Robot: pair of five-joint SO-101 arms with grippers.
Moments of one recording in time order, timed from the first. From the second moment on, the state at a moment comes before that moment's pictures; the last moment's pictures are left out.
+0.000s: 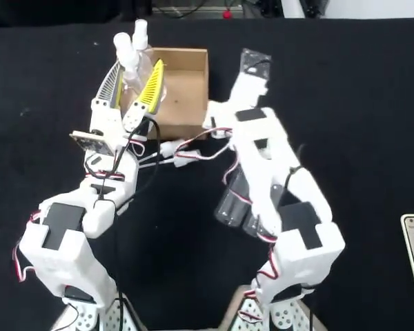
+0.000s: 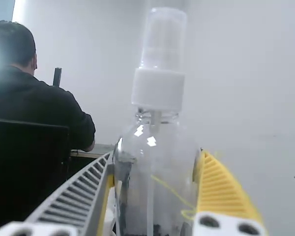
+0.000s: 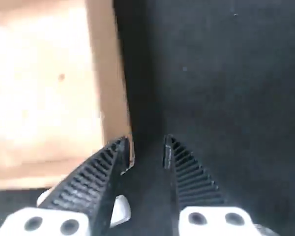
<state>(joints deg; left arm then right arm) 3.8 10.0 54.4 -86.4 7.3 -13.6 12.5 16.1 38.8 -25.1</state>
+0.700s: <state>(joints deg) 4.0 10.0 54.2 -86.4 7.3 -15.7 9.7 16.1 41.5 -25.5</state>
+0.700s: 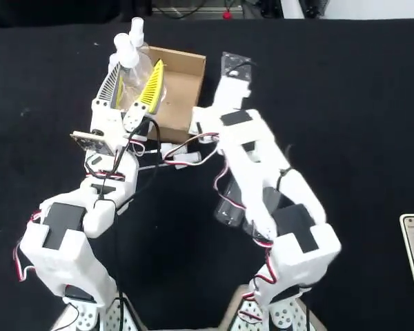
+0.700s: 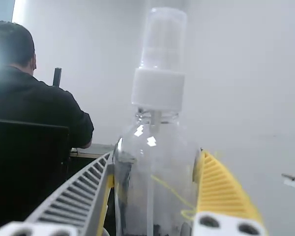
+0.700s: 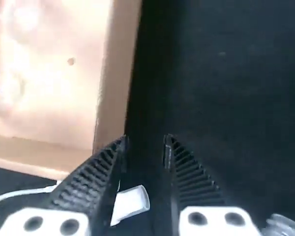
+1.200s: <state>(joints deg) 3.7 10.9 41.7 -73.2 12.2 -12.3 -12.5 32.5 45.8 -20.0</state>
